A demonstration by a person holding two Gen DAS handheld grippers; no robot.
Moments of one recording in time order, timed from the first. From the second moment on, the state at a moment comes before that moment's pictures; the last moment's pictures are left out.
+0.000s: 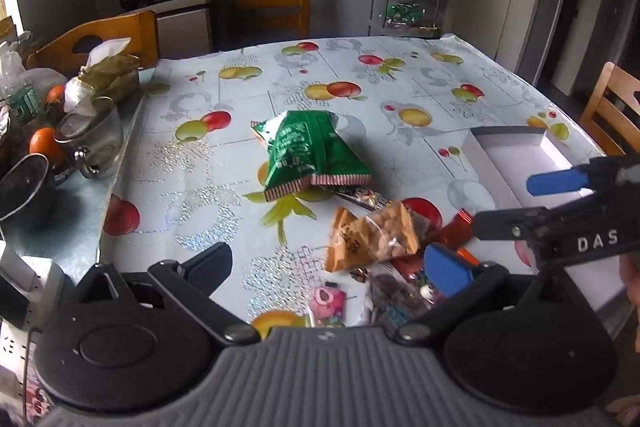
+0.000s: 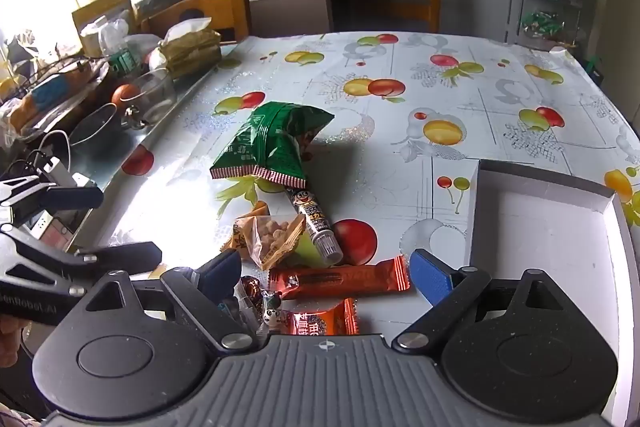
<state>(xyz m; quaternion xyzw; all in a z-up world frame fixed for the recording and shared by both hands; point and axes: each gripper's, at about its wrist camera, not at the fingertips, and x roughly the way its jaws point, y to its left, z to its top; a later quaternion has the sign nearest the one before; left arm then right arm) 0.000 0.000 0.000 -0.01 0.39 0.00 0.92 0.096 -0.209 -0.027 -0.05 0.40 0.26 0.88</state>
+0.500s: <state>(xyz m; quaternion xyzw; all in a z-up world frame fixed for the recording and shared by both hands) -0.012 -0.017 -0.001 -0.03 0.41 -0.04 0.91 0.100 -0.213 -0.028 -0.06 0.41 0.28 0.86</state>
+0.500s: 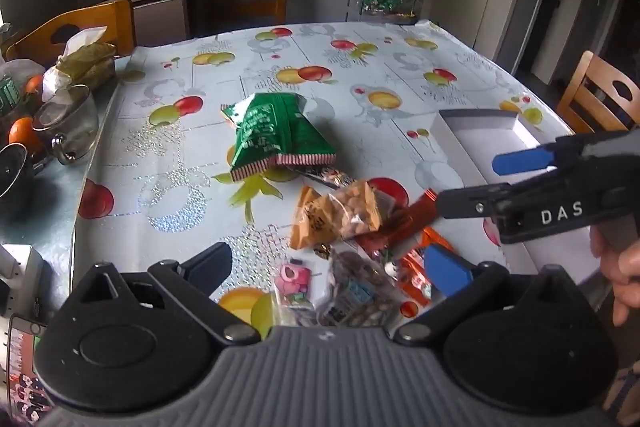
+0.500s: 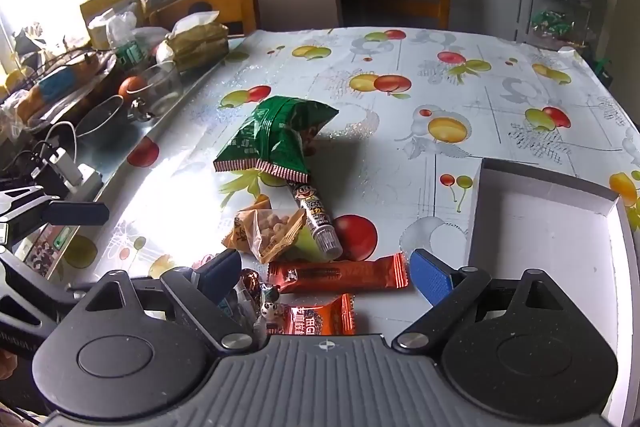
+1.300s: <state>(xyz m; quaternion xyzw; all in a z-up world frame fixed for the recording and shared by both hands) -0.018 -0.035 -0.016 -0.03 0.47 -0.01 0.88 0.103 -0.219 -0.032 -0.07 0.43 0.32 0.85</state>
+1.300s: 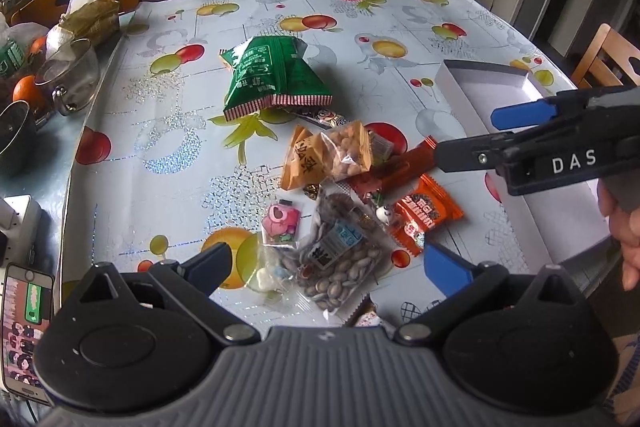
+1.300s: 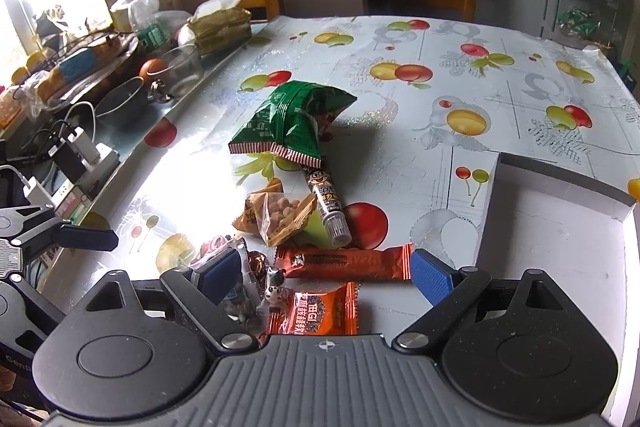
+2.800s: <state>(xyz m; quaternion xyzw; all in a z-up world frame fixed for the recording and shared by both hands) -0.034 -0.068 -0.063 0.00 0.52 -0.08 0.85 0.093 -0.212 -0.061 -0.14 0.45 0.36 0.81</state>
